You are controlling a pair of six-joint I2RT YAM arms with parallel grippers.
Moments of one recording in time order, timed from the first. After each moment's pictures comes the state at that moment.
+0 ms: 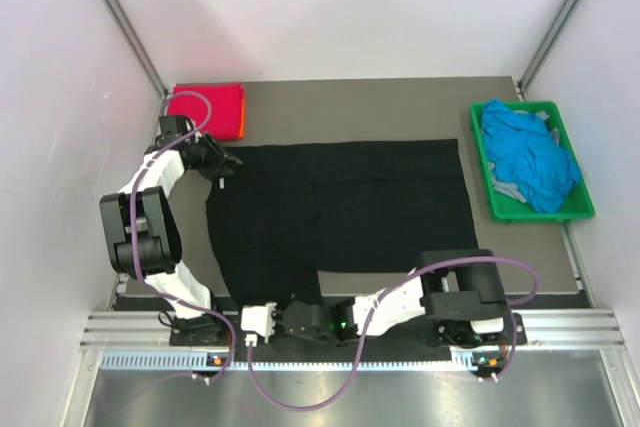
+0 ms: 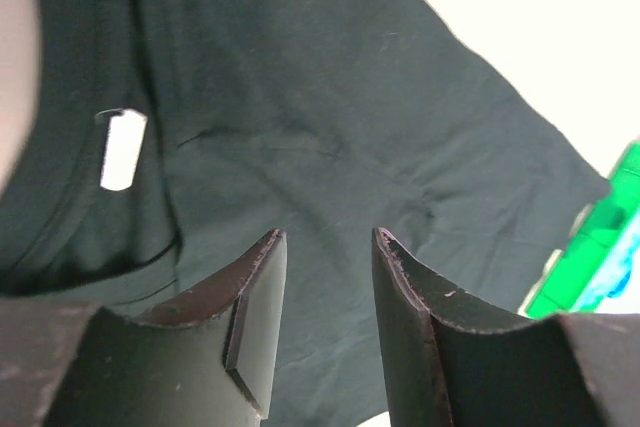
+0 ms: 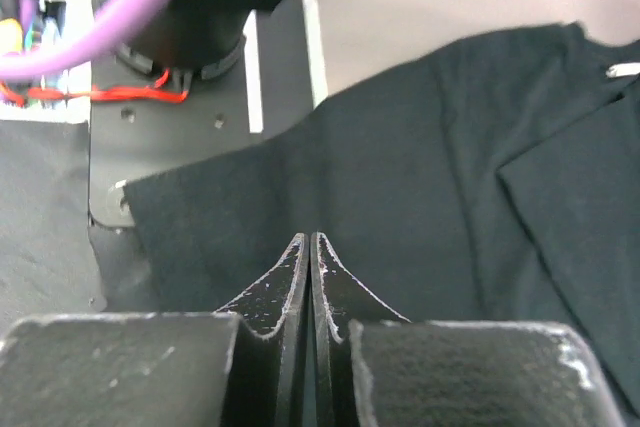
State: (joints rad) left arm 0.18 1.70 1.15 -0.40 0.44 -0.64; right arm 1.65 1.90 0.90 0.60 0.34 -0.33
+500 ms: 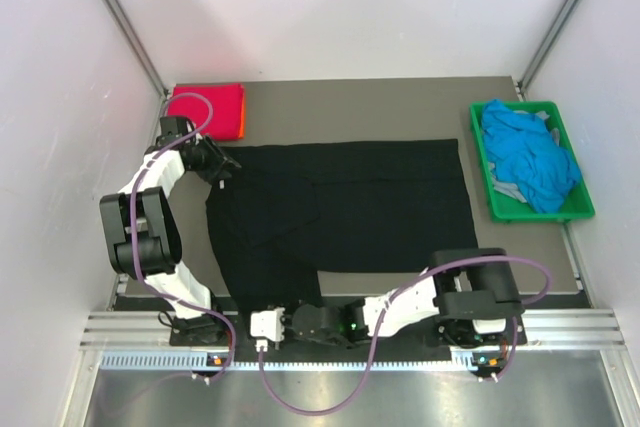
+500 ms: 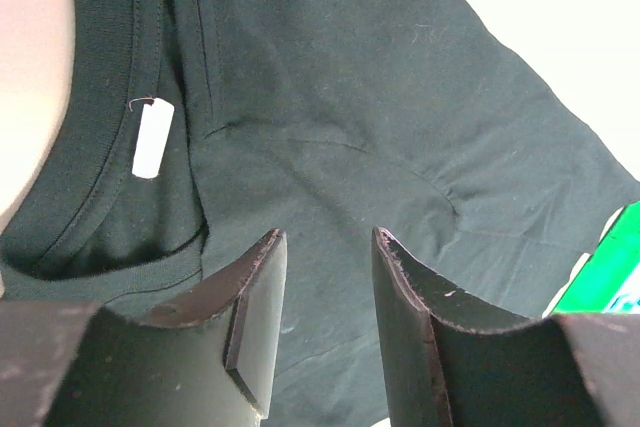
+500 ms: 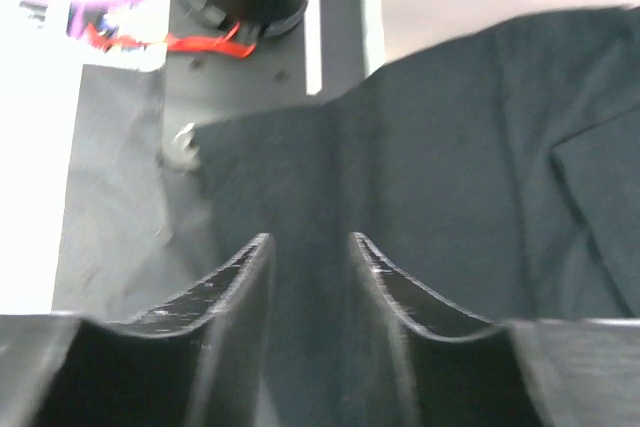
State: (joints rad) left arm 0.18 1.69 1.15 -0.44 0.40 -0.60; right arm 1.66 1.83 0.84 0.57 0.28 -0.29
